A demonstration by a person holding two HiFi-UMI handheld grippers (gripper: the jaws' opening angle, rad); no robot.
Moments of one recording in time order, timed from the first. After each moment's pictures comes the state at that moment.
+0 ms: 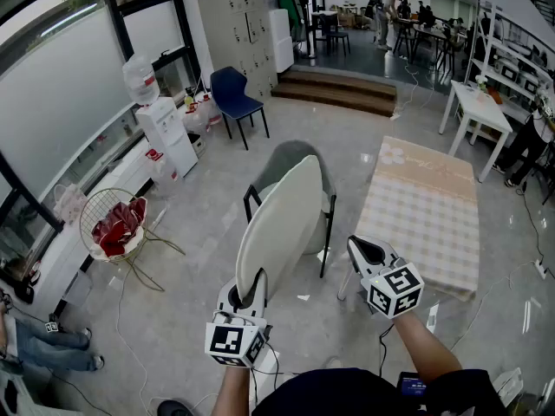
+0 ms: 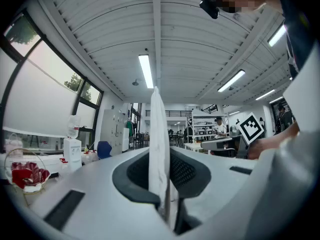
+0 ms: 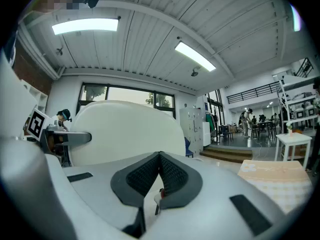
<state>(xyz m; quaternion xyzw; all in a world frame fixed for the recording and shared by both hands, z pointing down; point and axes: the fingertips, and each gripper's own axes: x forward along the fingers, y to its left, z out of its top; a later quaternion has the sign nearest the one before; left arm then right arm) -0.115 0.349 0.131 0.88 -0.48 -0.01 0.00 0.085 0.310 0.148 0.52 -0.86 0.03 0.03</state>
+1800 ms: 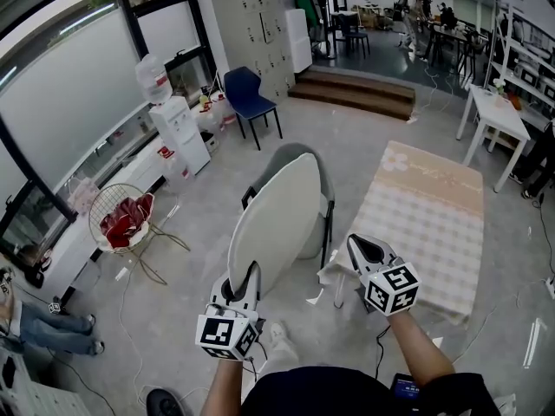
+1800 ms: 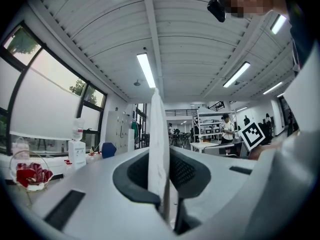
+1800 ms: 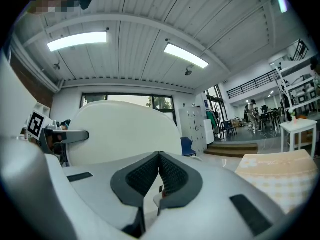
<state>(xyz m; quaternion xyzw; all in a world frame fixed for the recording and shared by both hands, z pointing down) -0.030 0.332 0.133 0.86 -0.52 -0.01 -0.01 0.181 0.280 0.174 0.49 -0.87 0.07 -0.01</state>
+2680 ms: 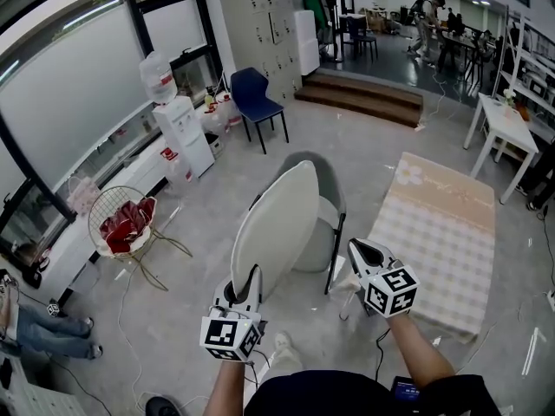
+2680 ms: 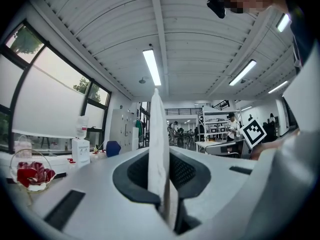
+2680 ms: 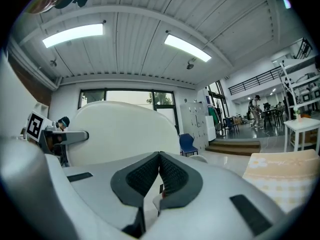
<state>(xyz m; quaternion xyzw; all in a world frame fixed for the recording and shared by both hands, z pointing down) -0.069 0.264 0.144 0.85 -0.53 -0.01 0.00 0.144 0.209 0.183 0.49 -0.87 0.08 0.02</state>
